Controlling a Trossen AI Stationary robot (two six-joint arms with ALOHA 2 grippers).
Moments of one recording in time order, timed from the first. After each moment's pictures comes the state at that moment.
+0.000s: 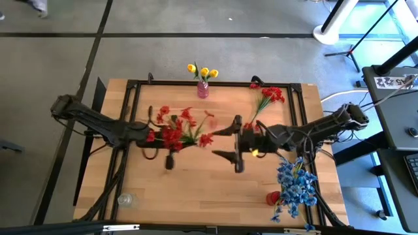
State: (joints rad) left arm -0.32 1.11 0.76 0.36 -0.33 0.06; right arm 0.34 1.41 1.13 0.41 0.29 -0.01
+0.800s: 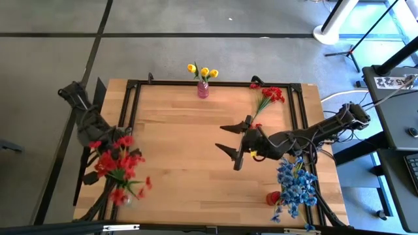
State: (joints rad) left arm -0.84 0.67 0.74 -0.16 0.06 -0.23; right arm 0.41 1.39 1.13 0.28 0.64 0.03
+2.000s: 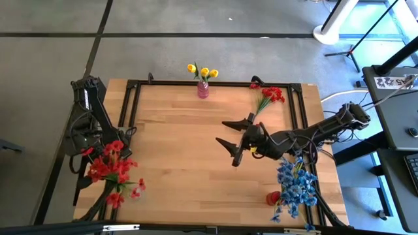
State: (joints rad) left arm -1.15 0.64 0.77 -0.35 -0.36 -0.24; right arm 0.40 1.39 1.13 0.31 0.73 0.06
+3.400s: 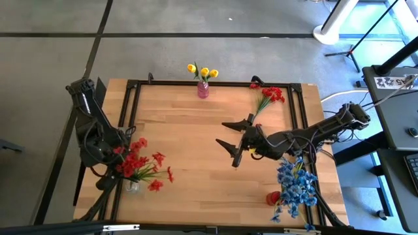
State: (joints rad) left arm -1.04 0.69 0.72 -0.54 -0.38 -0.62; right arm 0.40 1.39 1.13 0.26 0.72 0.04
